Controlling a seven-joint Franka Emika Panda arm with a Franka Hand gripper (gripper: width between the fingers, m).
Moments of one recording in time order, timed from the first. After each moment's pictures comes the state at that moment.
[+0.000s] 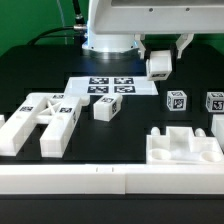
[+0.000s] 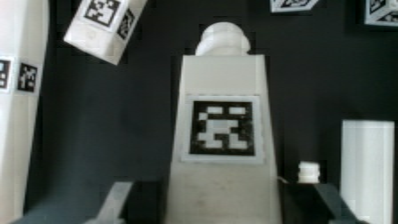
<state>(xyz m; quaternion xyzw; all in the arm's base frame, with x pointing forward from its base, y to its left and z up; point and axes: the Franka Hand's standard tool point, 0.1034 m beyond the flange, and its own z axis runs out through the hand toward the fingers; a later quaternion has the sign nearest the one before) 0.587 0.040 0.133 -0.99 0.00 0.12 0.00</state>
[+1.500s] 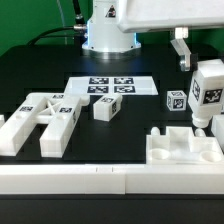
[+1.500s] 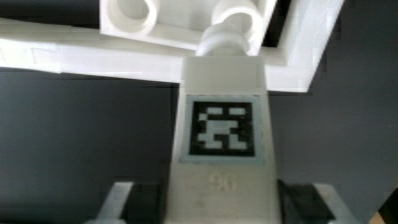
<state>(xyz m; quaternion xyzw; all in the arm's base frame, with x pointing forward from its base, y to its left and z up) 0.679 0.072 0.147 -0.98 -0.04 -0.17 0.01</state>
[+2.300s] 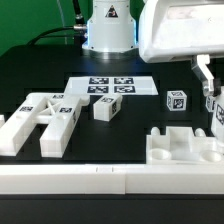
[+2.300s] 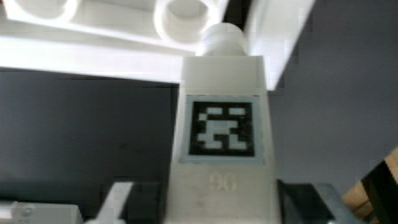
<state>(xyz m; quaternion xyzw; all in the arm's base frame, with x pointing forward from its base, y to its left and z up) 0.679 0.097 0.116 -0.96 -0.05 -0.26 0.02</state>
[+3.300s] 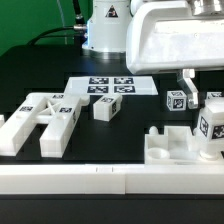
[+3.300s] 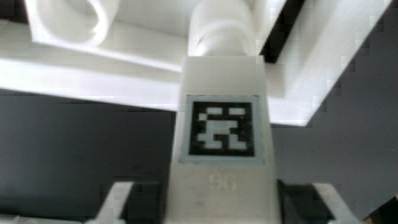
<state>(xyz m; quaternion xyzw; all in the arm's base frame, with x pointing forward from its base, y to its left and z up) 0.675 0.087 0.099 -0.97 -0.07 -0.25 0.01</state>
